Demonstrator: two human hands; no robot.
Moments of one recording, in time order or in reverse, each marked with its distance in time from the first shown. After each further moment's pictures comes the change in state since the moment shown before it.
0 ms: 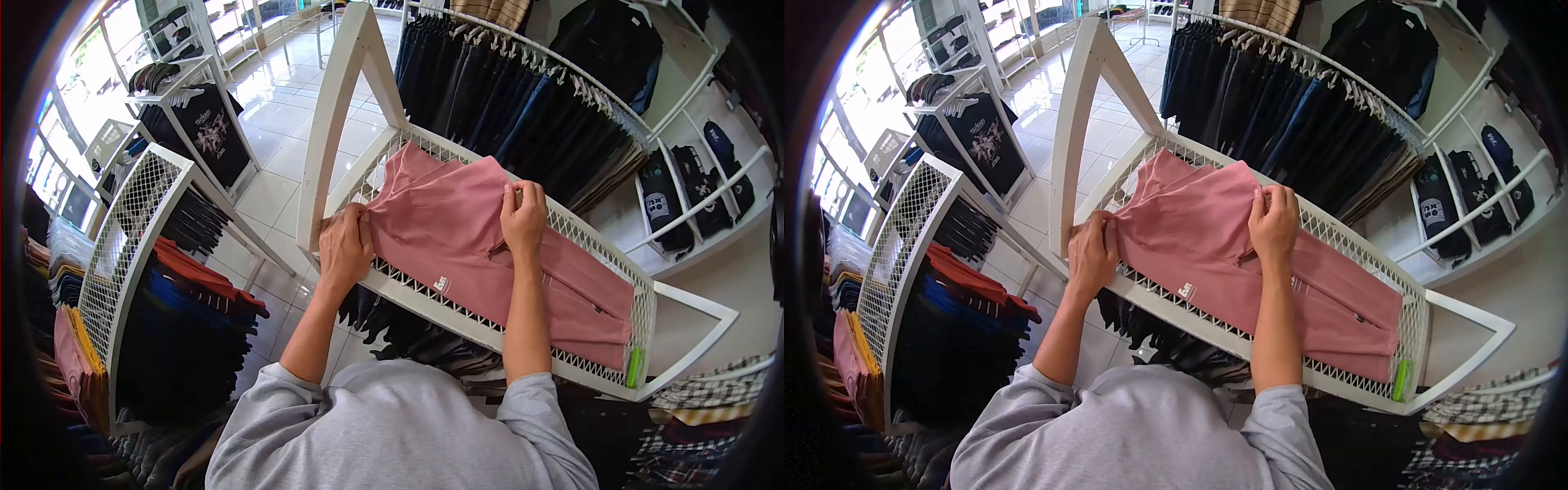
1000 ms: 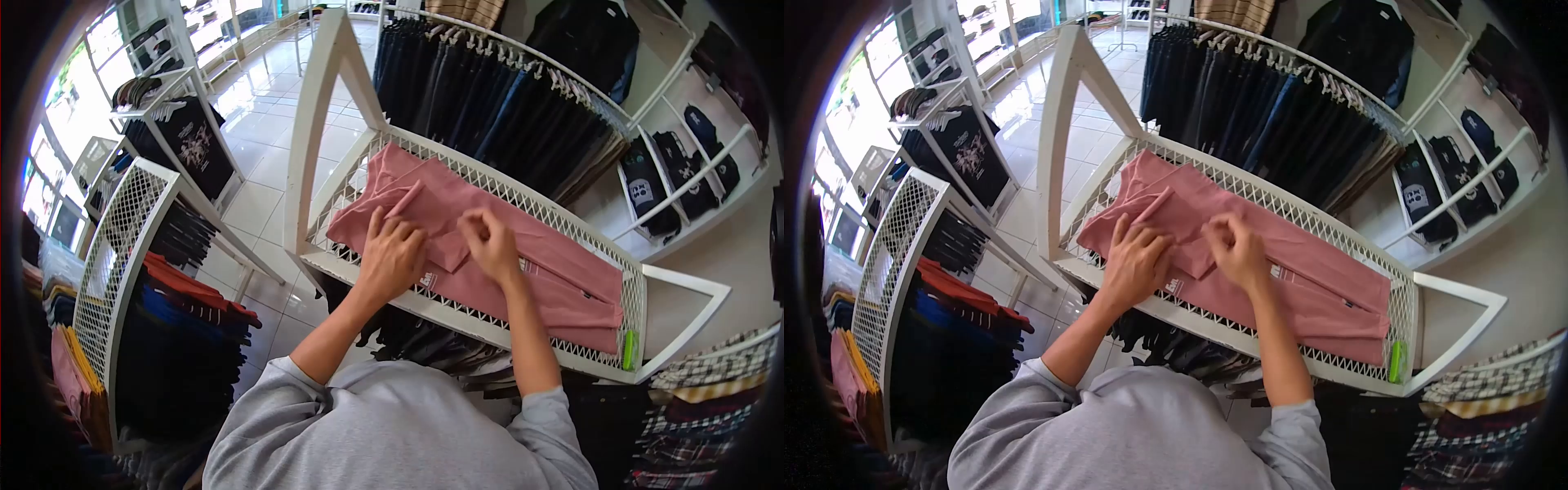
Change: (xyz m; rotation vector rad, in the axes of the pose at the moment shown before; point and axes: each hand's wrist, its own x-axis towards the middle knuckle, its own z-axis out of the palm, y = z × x) left_hand -0.011 0.067 0.029 -0.059 -0.281 0.403; right_hand -0.029 -0.058 -0.059 0.461 -0.627 0.512
